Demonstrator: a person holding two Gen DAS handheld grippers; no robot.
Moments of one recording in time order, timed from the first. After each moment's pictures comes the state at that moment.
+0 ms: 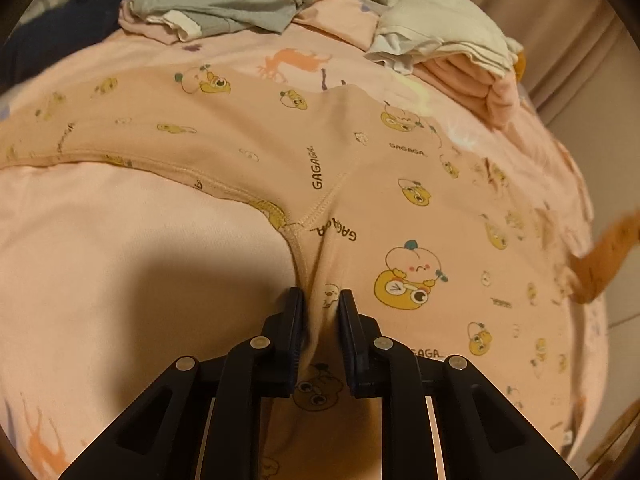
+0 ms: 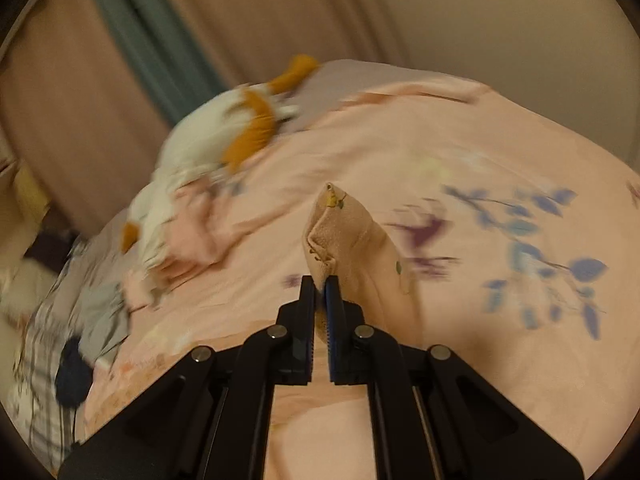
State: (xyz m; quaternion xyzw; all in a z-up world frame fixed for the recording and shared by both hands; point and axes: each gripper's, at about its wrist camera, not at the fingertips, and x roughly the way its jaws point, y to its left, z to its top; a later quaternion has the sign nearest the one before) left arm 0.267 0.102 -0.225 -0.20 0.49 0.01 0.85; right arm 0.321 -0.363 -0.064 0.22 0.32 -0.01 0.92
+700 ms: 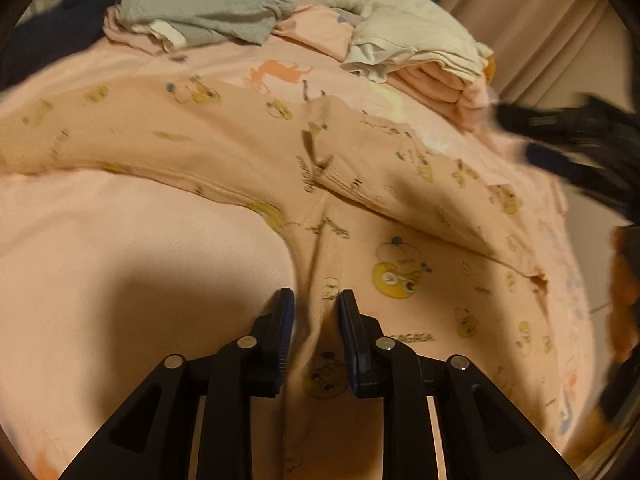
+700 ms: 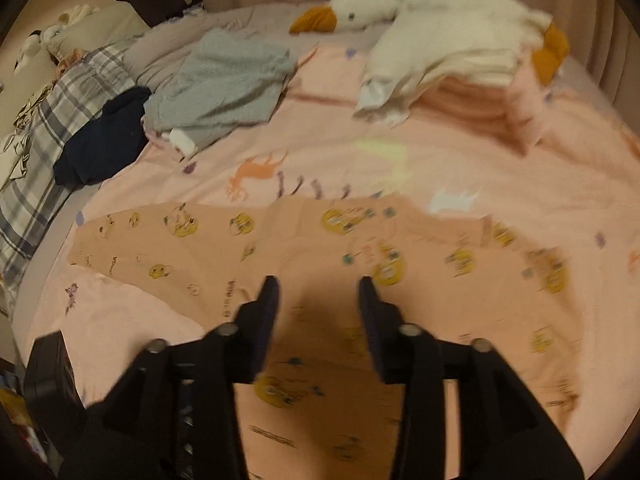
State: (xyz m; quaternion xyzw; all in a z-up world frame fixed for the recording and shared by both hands) left arm 0.258 0.110 -0.218 -0.19 0.47 -0.02 0.86; right arm 0.352 -0.036 -0.134 -0.05 0.44 0.17 0.88
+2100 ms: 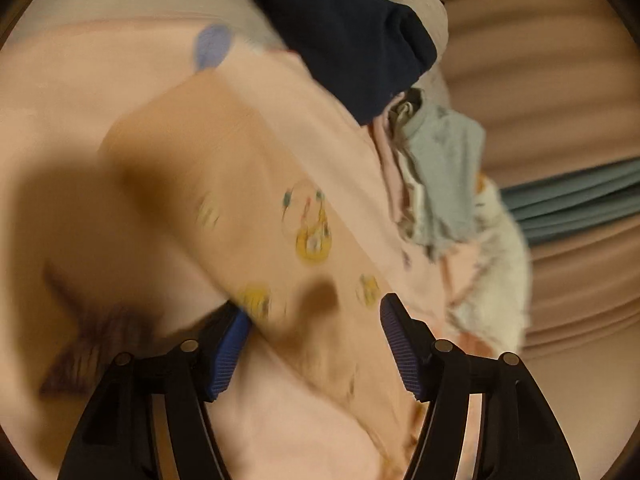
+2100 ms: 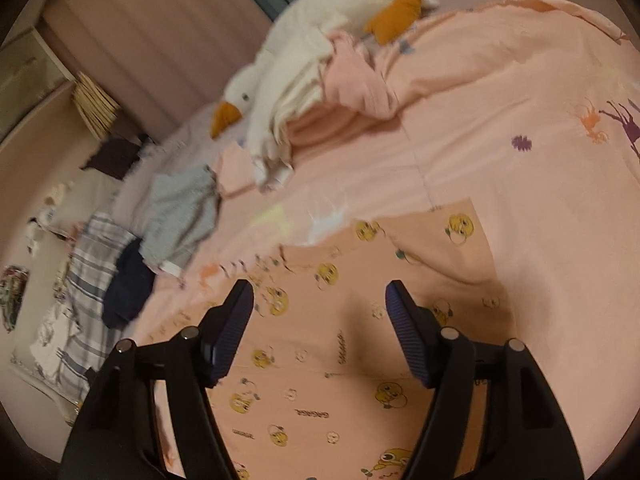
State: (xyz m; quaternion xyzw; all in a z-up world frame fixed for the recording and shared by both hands) left arm 0.253 0.362 -0.235 -0.53 0.31 0.16 0.77; right arm 0.387 -0.230 -0.165 0.25 0.39 0.15 0.87
